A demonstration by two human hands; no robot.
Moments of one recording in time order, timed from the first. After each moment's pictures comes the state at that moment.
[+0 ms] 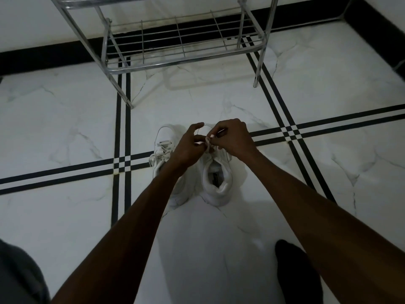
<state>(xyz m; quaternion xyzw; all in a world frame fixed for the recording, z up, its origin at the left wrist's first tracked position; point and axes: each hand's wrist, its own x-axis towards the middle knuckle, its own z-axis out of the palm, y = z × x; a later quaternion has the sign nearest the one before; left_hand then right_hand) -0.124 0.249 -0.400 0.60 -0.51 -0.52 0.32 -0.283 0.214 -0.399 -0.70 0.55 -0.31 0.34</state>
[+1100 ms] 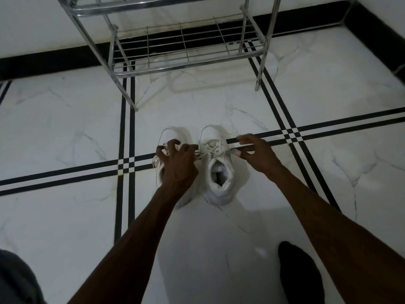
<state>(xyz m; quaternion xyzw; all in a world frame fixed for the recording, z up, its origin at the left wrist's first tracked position) -0.106 0.291 -0.421 0.70 -0.71 -0.05 0.05 -0.342 0.246 -0.421 -0.58 0.61 -0.28 0.46</state>
